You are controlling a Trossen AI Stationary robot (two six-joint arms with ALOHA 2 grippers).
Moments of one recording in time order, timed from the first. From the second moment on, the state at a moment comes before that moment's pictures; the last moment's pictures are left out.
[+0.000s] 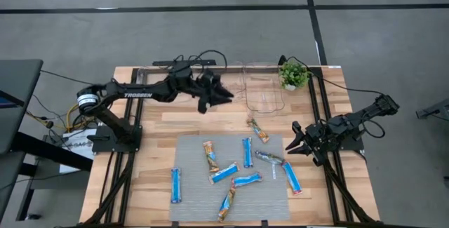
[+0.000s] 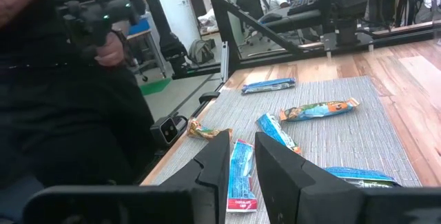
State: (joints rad) left arm 0.36 1.55 0.96 0.66 0.71 -0.46; right arm 0.44 0.08 0.01 0.01 0.00 0.25
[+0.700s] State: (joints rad) left arm -0.13 1.52 0.96 -0.10 0.50 0.19; right arm 0.44 0.08 0.01 0.01 0.00 0.24
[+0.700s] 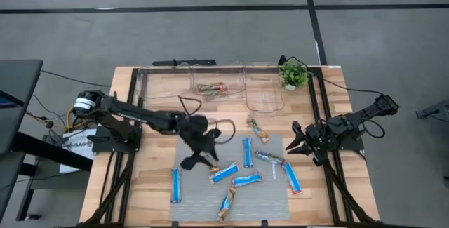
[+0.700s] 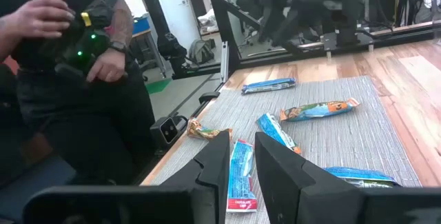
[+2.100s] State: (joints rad) left arm -0.31 1.73 0.95 -0.30 -0.20 0.68; right arm 0.44 0.09 0.01 0.01 0.00 0.25
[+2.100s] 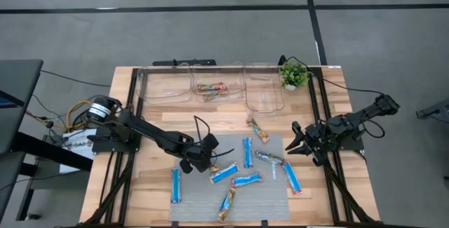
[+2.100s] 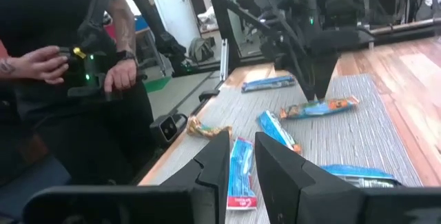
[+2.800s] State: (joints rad) left arm -0.29 1.78 0.95 -0.22 -0.15 0.72; right arm 0.44 0.09 0.01 0.01 0.00 0.24
